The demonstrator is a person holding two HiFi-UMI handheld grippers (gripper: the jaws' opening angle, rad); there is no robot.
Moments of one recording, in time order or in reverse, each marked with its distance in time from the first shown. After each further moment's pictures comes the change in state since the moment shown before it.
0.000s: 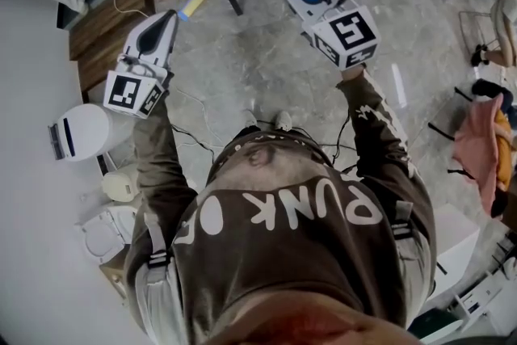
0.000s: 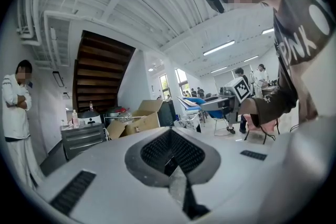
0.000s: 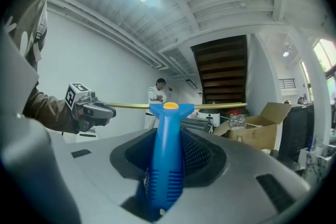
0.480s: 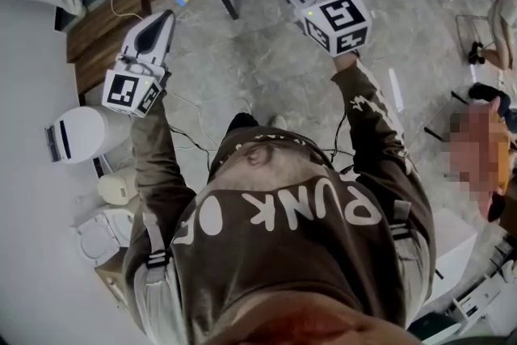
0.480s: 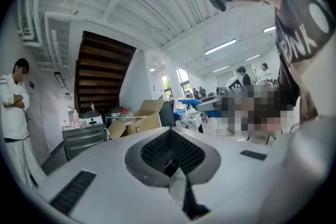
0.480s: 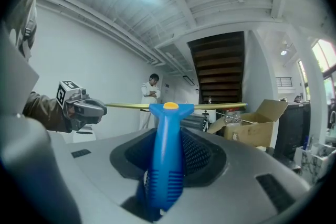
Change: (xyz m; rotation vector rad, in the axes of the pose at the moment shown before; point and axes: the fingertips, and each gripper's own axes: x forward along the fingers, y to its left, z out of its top) left arm 0.015 -0.008 -0.003 0.001 0.002 0.026; right arm 0.008 -0.034 -0.012 0.012 0.044 -0.028
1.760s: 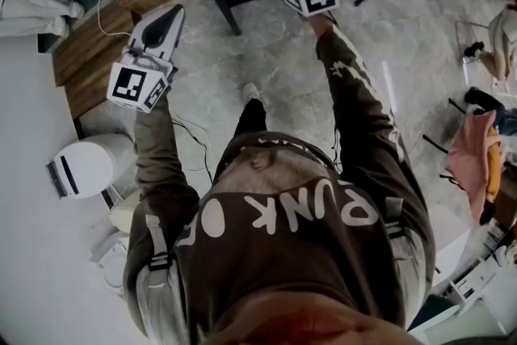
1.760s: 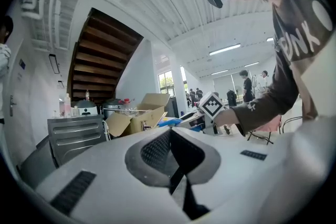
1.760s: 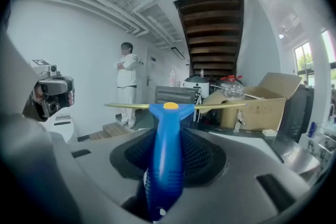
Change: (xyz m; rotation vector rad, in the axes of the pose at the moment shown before) left arm 0.136 0.210 -0.088 -0.065 -0.001 -0.095; right arm 0.307 -0.133 -0.112 0.081 0.274 -0.096
